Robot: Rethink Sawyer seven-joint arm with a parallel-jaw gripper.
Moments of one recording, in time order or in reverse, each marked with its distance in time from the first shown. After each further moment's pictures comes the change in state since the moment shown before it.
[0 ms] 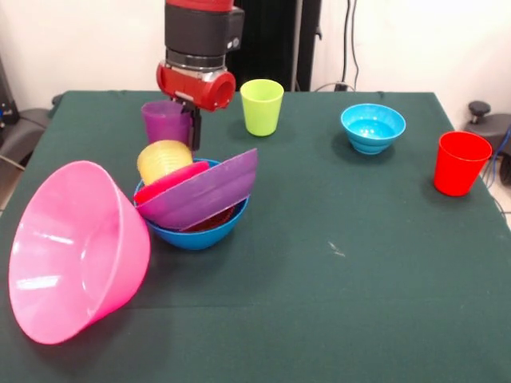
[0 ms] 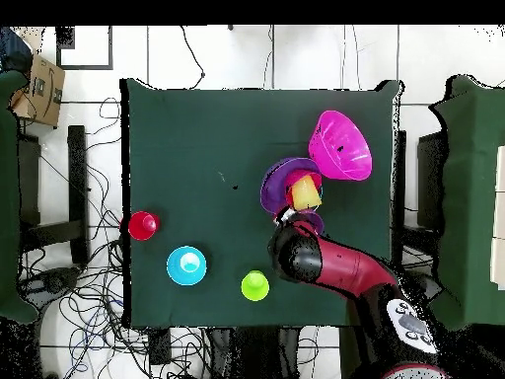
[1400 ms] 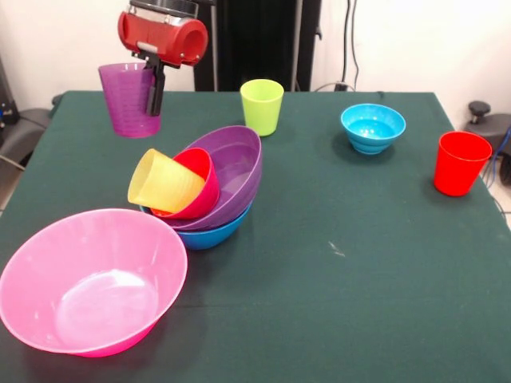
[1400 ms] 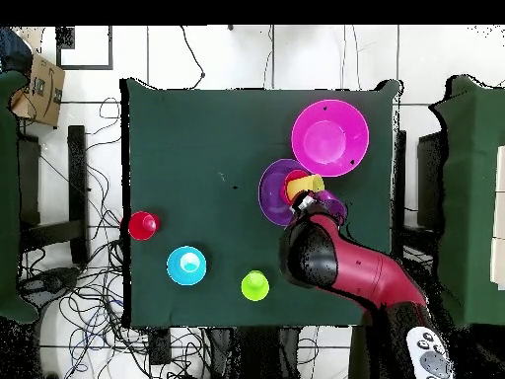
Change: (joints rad) arm 0.004 -0.172 -0.022 0.001 -0.001 -0.008 0.000
